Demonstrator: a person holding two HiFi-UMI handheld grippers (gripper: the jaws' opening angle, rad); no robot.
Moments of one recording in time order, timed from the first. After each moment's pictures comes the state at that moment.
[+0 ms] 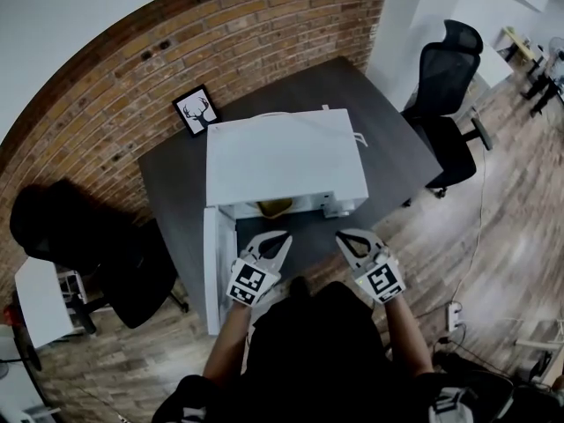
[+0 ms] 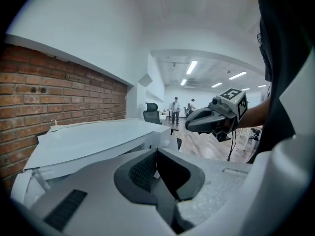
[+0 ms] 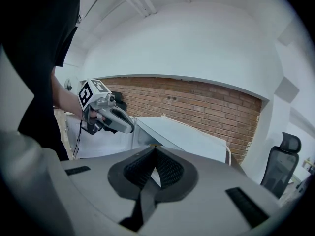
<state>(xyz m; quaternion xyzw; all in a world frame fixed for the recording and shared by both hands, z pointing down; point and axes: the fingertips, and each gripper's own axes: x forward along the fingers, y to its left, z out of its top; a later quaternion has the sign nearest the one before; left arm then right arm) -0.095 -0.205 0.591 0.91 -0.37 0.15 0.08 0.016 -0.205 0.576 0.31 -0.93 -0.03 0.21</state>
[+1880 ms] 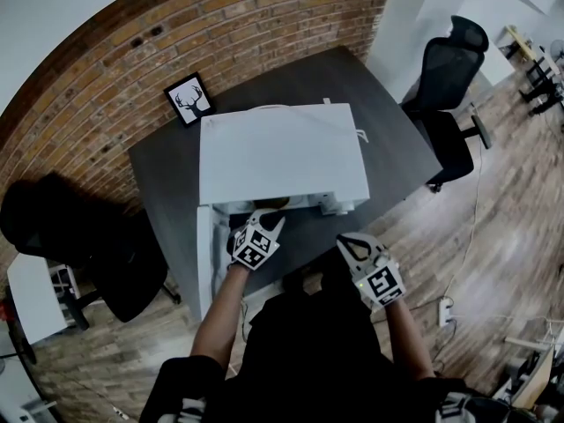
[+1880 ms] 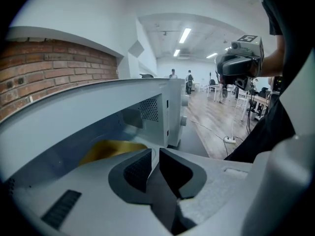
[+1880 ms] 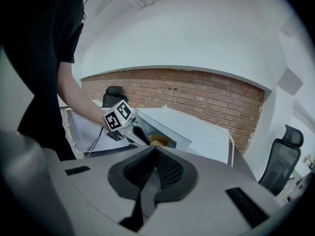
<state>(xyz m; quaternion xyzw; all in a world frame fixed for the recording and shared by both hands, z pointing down) -0.110 -0.279 0.729 0.89 -0.33 0.32 0.07 0.021 -0.209 0.598 0.29 -0.92 0.00 0.25</state>
